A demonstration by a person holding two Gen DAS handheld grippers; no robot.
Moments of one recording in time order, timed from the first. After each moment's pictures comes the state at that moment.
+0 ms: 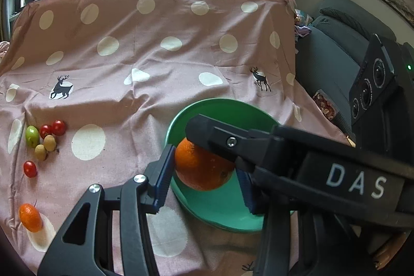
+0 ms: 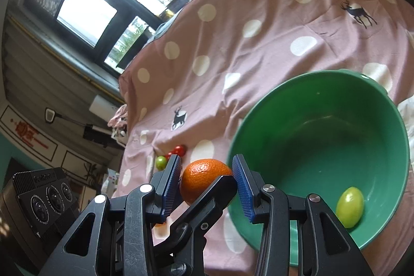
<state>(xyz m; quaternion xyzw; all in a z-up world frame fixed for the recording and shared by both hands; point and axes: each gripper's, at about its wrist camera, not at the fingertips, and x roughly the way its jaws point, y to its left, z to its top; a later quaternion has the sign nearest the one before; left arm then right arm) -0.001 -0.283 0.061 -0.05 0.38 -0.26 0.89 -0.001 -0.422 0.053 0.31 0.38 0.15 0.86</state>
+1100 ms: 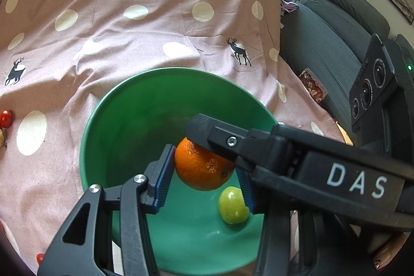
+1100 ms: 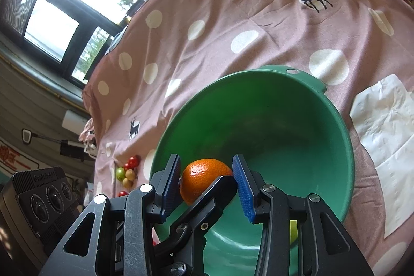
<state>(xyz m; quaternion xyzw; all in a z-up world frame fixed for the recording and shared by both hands) 0.023 -0.342 0.021 -0.06 0.43 -0.32 0.84 0.002 -0.486 0.021 0.33 0.41 0.06 0.85</state>
